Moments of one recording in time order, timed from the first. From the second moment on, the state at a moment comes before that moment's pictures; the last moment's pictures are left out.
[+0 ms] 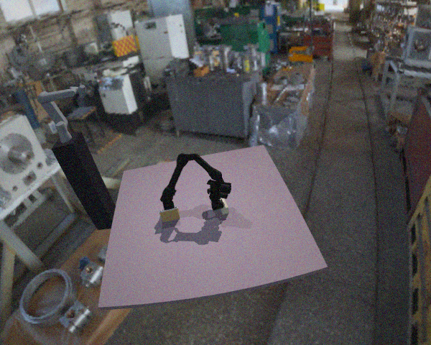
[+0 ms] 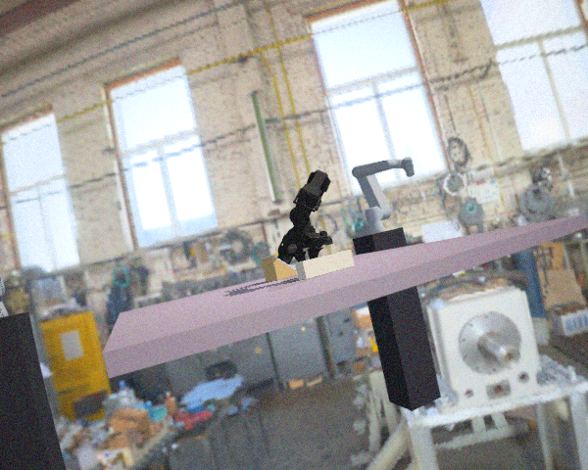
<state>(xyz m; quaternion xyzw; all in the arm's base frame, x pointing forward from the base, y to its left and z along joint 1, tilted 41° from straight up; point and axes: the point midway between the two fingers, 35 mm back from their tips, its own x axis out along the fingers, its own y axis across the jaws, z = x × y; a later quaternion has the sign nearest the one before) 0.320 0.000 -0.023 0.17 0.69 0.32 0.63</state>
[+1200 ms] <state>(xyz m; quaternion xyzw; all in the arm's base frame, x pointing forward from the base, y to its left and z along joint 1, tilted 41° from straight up) 0.320 0.000 -0.024 0.17 0.69 0.32 0.63</state>
